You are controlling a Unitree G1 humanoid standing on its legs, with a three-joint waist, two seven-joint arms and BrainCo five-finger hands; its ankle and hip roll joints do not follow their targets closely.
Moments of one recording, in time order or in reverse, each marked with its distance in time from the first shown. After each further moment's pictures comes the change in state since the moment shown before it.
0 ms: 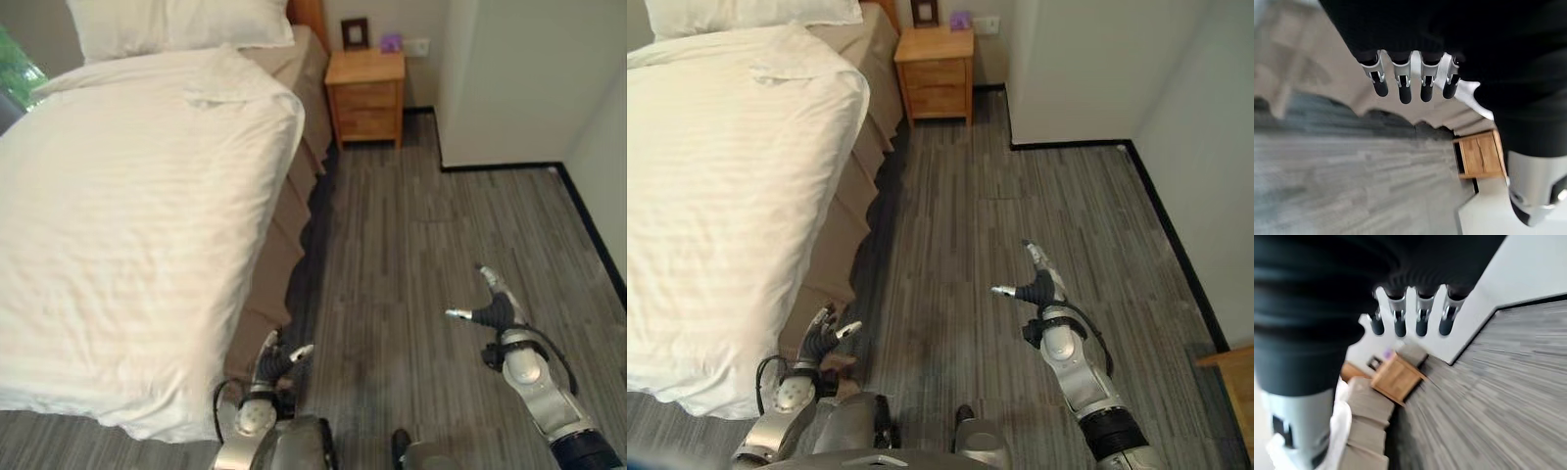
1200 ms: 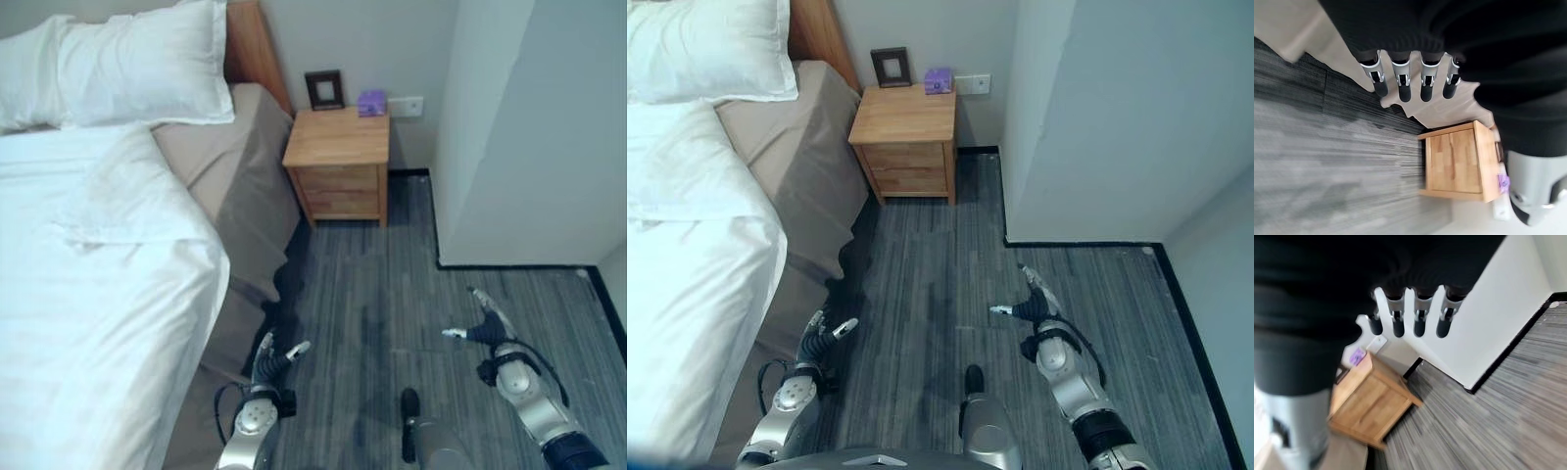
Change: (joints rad) left arm -0.053 -0.034 0.007 0.050 -0.055 0.005 0.019; right arm -0.046 0.039 -0.054 0.168 0.012 0.007 0.008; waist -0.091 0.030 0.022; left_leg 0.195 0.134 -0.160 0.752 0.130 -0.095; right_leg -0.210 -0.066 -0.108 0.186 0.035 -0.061
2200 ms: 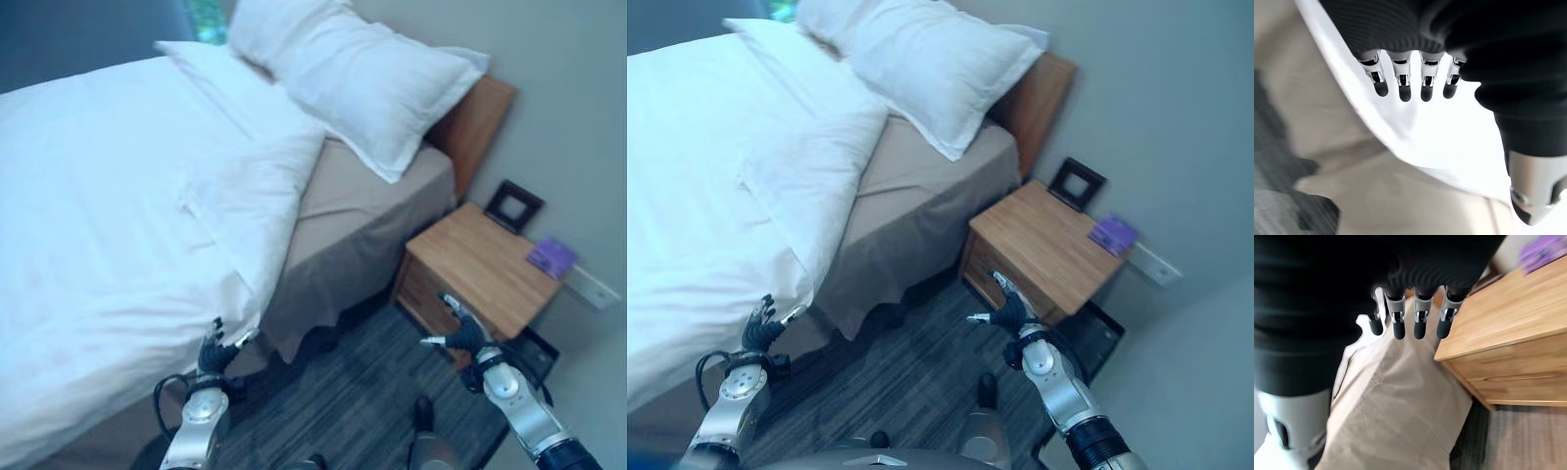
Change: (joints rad) left arm 0.036 0.168 0.201 0.004 0.012 0.042 0.014; right arm 0.116 0.048 0.078 -0.167 0.043 0.010 0.118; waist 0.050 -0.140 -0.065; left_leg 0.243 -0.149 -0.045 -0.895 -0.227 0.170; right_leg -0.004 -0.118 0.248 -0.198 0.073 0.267
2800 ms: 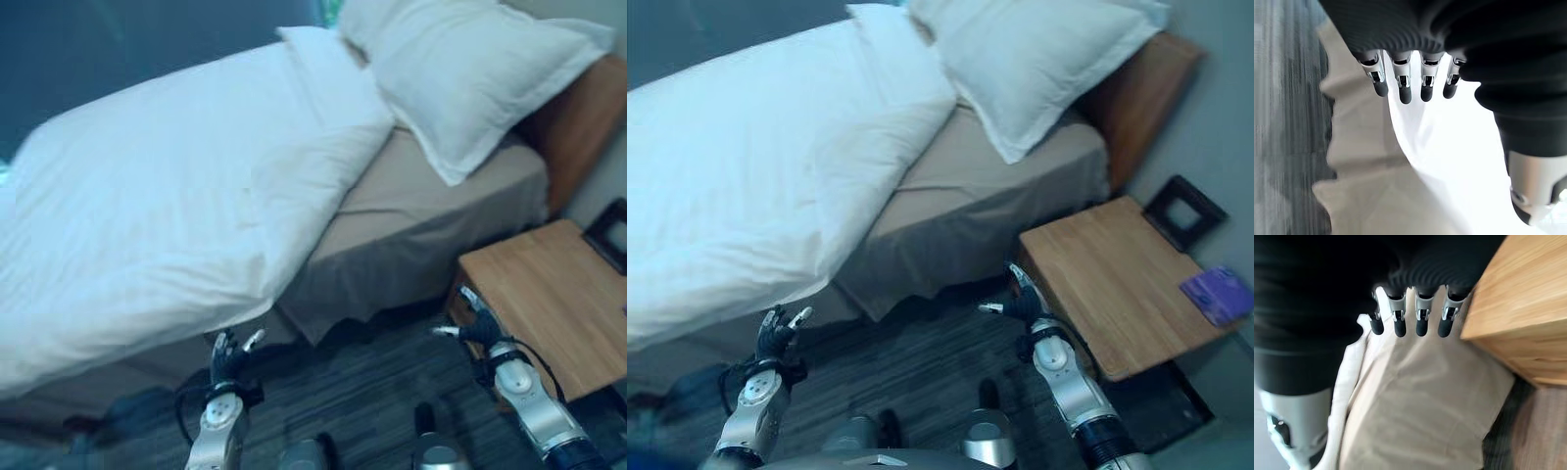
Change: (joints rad) left arm -0.015 -0.096 0.031 -0.019 -0.088 -0.023 0.011; right arm -0.001 -0.087 -0.040 -0.058 0.031 -0.017 -0.003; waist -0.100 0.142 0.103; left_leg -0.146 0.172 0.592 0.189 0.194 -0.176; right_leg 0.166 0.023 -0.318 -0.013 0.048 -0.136
